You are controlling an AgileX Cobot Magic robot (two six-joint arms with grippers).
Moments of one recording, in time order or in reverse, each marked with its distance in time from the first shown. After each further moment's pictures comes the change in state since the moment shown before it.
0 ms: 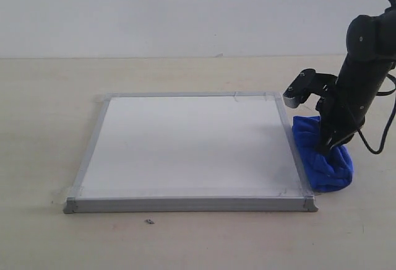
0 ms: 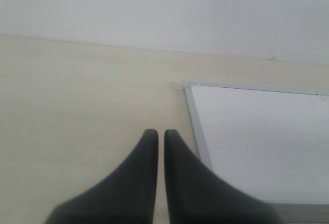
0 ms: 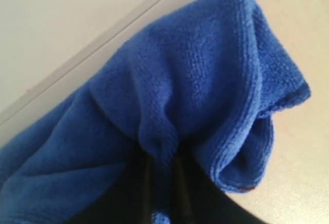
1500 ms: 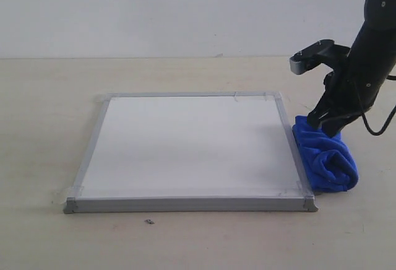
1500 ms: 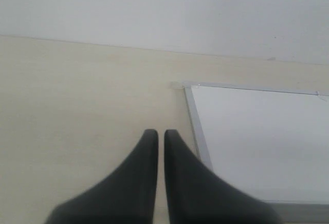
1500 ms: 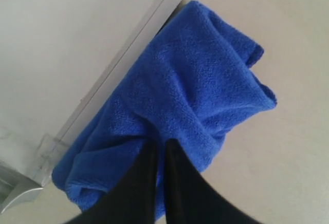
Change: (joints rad) left arm 0.000 0.000 0.000 0.000 0.000 0.000; right arm 0.004 -0.137 0.000 0.048 0.090 0.258
